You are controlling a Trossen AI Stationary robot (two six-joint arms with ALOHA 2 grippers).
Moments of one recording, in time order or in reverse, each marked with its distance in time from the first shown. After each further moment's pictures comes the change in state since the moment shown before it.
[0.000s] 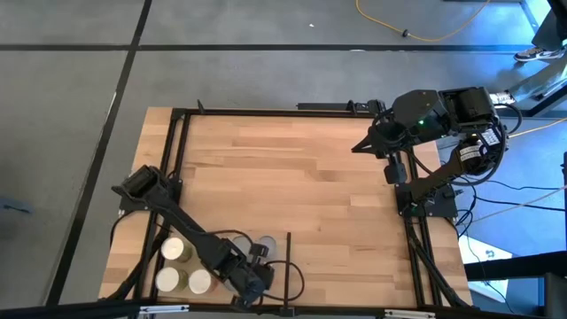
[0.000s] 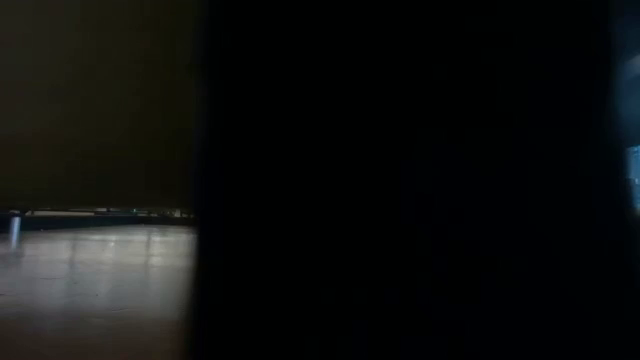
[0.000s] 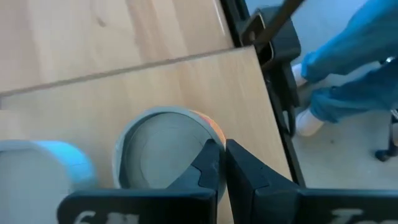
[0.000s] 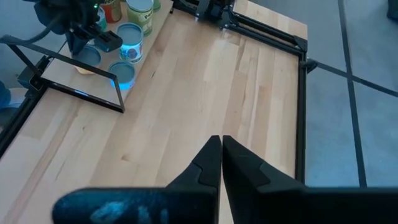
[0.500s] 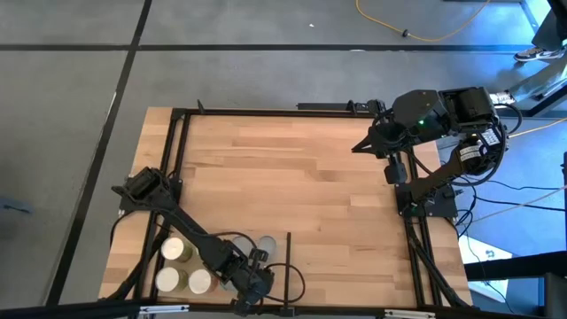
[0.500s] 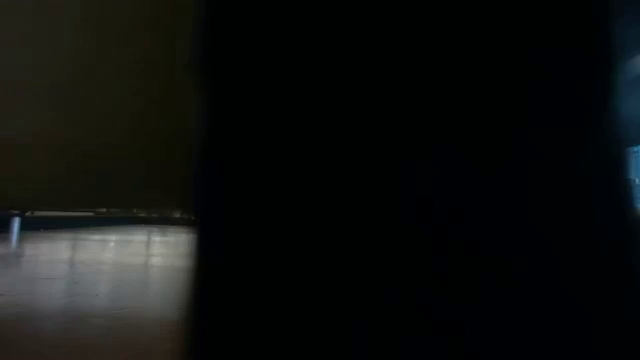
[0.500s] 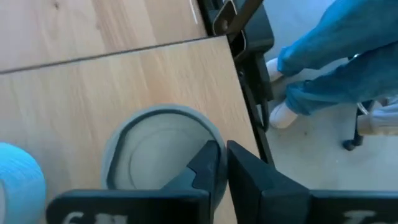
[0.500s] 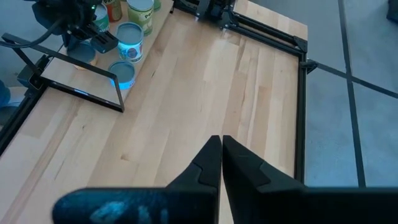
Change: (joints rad) left arm 0.000 0.026 0.000 0.026 0.111 -0.028; right arm 0.000 0.000 0.000 0.000 0.000 -0.010
